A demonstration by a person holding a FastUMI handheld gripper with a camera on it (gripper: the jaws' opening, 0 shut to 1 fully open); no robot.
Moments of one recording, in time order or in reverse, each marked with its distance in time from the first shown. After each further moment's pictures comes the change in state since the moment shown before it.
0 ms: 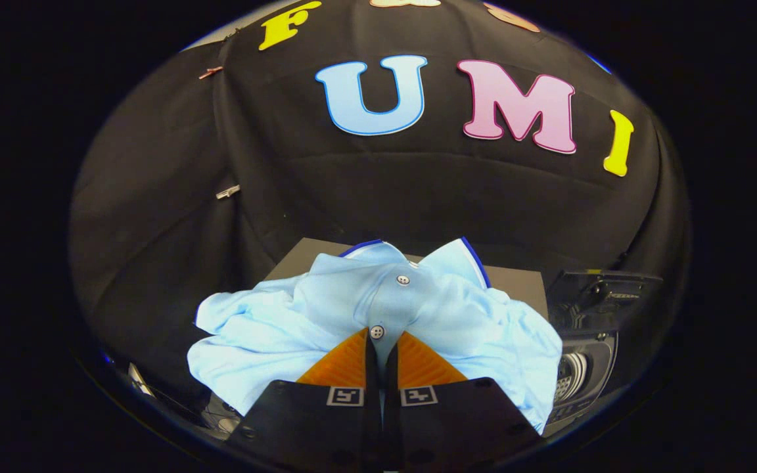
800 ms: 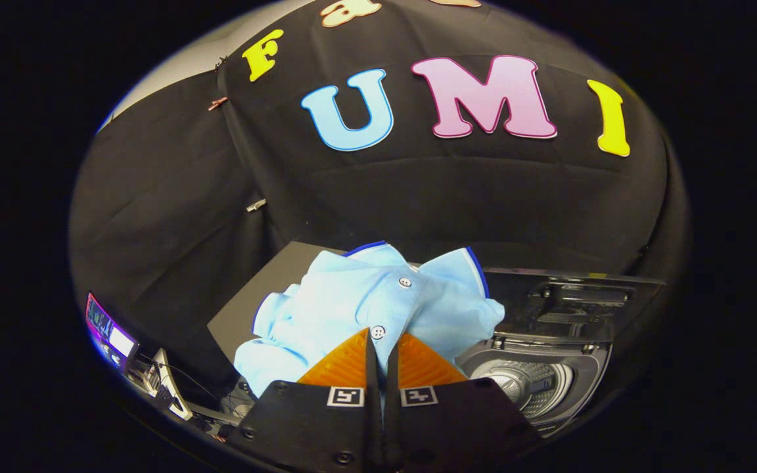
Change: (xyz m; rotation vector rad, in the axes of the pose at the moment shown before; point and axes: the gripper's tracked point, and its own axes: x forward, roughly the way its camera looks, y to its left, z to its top) arm -0.067 -0.180 0.001 0.070 0.021 0.191
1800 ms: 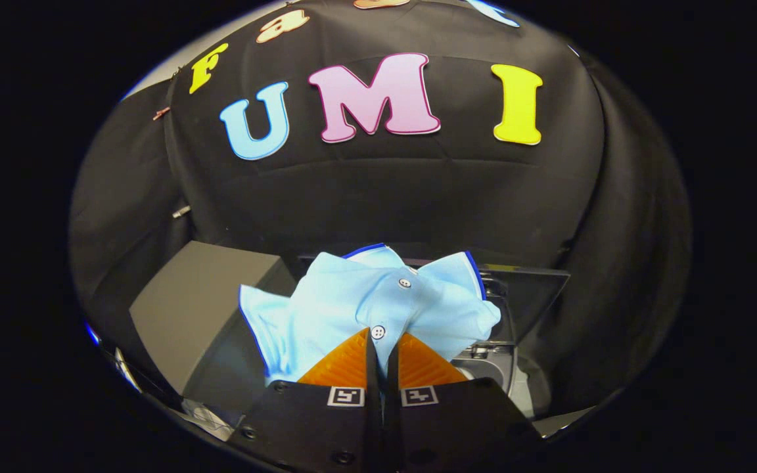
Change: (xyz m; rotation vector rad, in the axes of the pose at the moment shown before) arm -0.042 -0.213 -0.021 0.005 -0.034 -0.282
